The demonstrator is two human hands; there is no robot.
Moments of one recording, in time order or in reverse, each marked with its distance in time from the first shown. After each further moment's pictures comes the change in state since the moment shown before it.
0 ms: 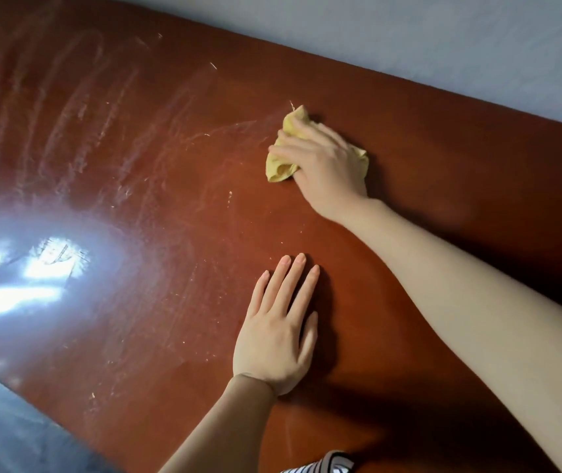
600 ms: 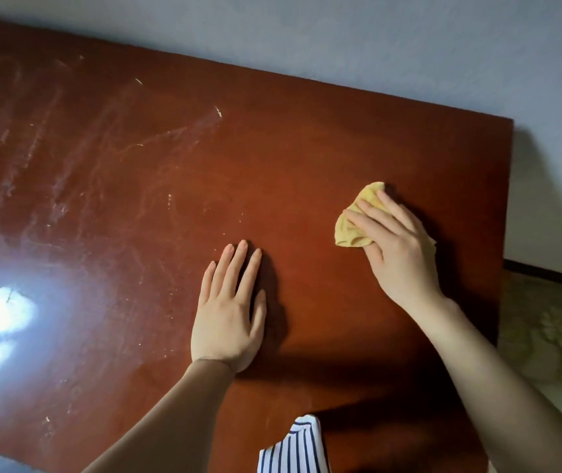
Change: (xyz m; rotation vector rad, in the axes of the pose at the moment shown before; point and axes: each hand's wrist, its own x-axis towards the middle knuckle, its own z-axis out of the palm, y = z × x) left_hand -0.001 0.005 -0.001 -0.014 0.029 0.015; right_hand -0.208 0.041 -0.051 -0.114 0.211 0.284
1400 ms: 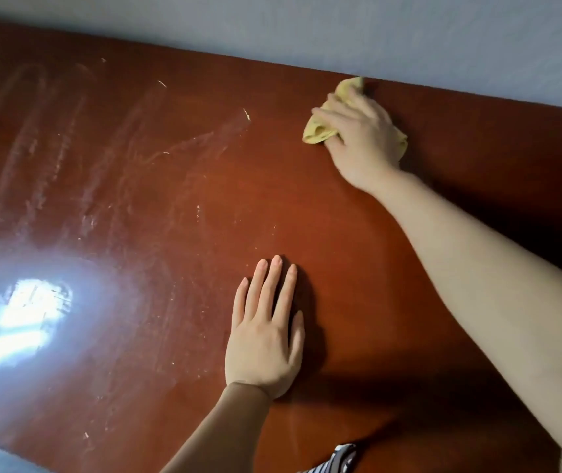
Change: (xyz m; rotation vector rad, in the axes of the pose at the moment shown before) left_hand 0.002 -0.001 -0.001 0.055 -0.042 0.007; right_hand 0.179 -0.024 0.056 -0.008 -0.111 0.055
